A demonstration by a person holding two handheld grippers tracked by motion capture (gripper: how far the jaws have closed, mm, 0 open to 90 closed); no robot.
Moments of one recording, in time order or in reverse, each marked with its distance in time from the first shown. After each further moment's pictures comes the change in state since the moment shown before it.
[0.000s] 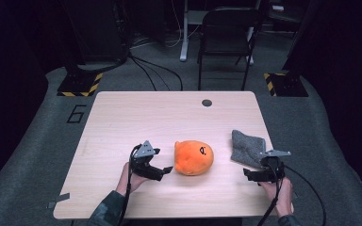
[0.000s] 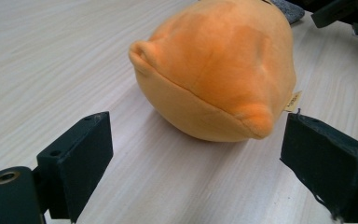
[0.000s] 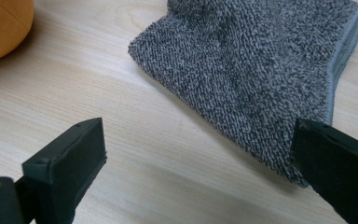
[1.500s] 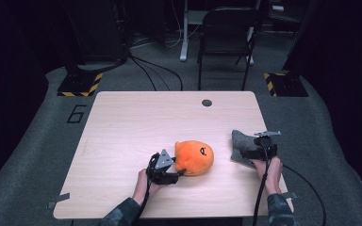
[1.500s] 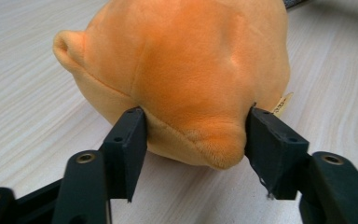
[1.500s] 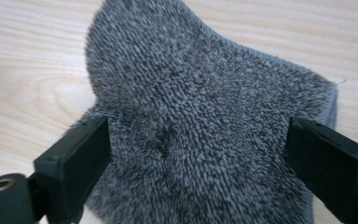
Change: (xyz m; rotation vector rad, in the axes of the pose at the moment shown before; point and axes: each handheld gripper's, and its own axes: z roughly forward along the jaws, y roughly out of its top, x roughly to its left) left arm -0.038 -0.004 0.042 0.019 0.076 0.059; right arm -0.023 0.053 0.056 0.003 -0.097 0.071
